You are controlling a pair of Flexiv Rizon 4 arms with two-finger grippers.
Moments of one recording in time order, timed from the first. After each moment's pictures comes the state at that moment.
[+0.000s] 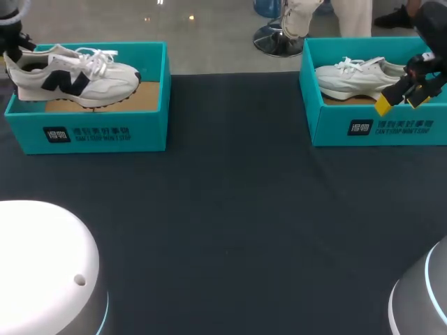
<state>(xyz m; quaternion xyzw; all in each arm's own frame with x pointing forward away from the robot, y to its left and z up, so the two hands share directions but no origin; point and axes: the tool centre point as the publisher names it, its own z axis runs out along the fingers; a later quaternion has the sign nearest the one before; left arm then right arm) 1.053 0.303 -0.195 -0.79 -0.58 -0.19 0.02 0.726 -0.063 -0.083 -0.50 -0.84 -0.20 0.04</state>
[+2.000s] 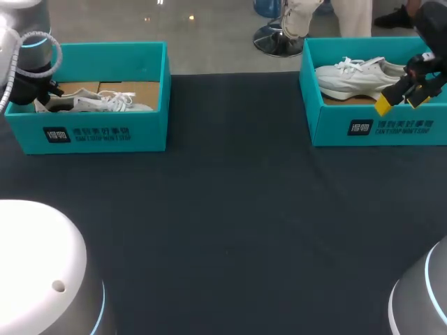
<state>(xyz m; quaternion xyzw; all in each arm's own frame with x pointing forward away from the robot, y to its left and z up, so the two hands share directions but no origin) 1.060 0.287 -0.335 -0.80 -0.57 -0.17 0.04 0.726 -0.063 -0.083 -0.50 -0.84 -0.20 0.04</state>
